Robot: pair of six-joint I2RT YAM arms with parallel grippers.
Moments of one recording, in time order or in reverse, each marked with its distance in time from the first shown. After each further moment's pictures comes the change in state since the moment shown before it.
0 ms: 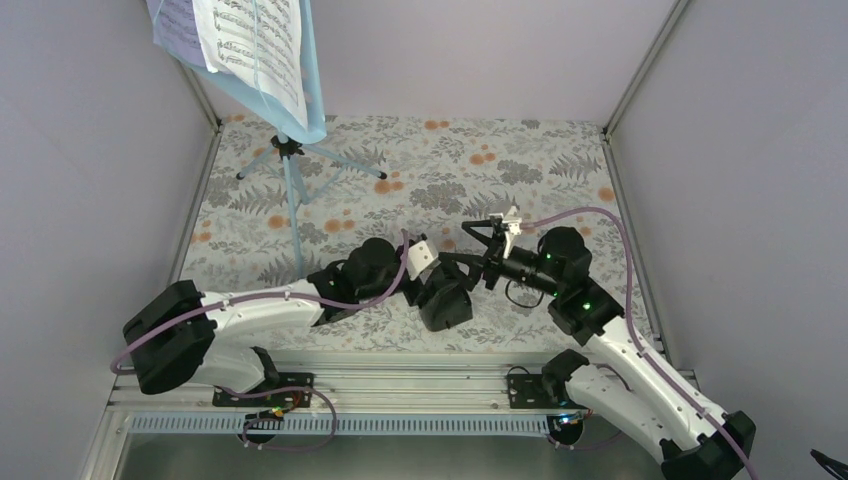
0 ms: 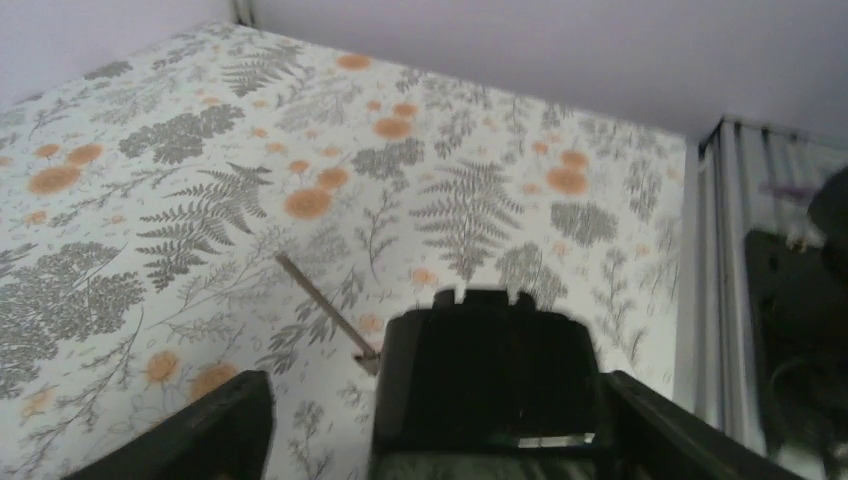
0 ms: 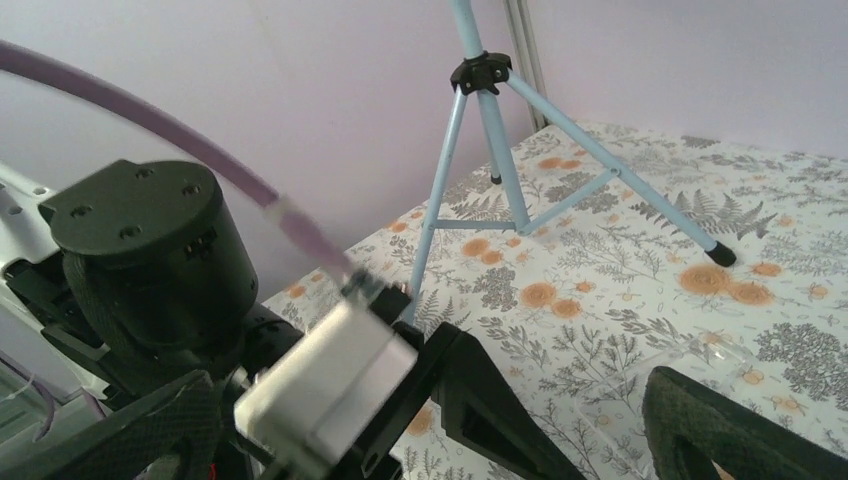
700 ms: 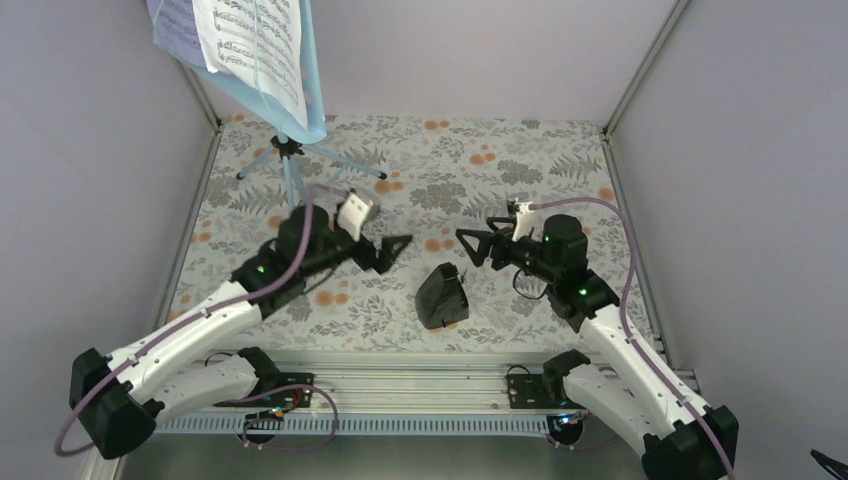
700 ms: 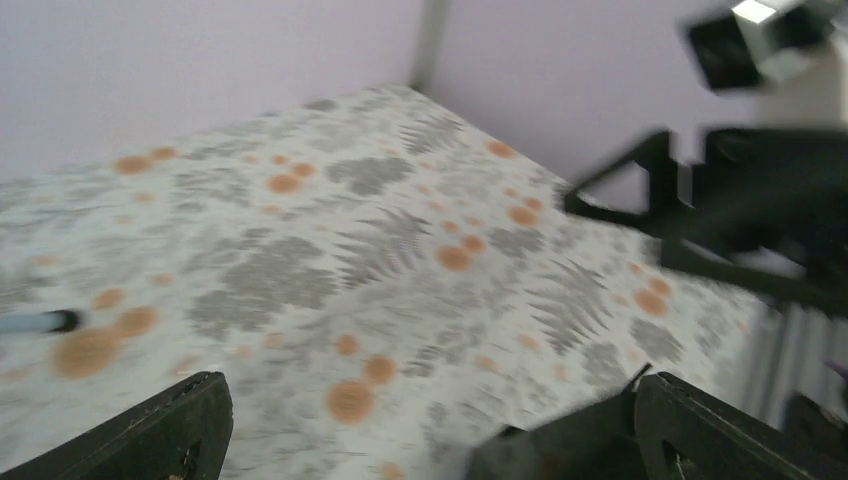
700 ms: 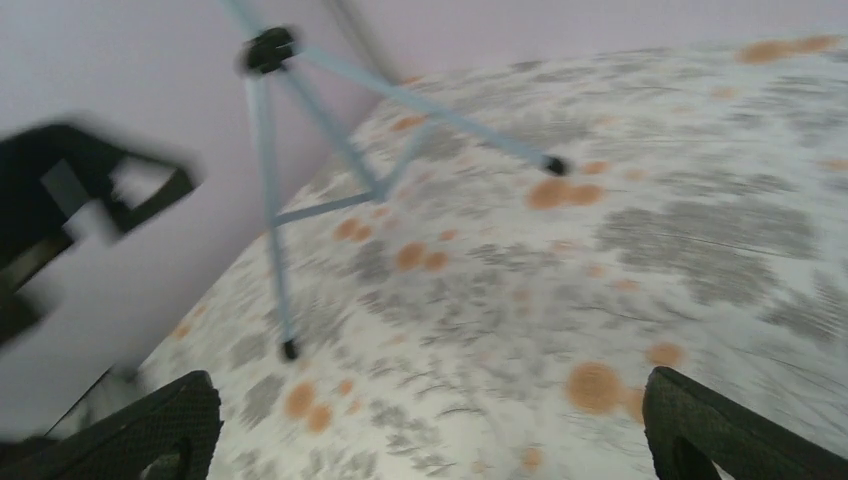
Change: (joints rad) left arm 0.193 -0.378 0.070 -0.399 -0.034 -0.168; right arm -0.162 0.073 -0.018 -0.082 0.173 0.120
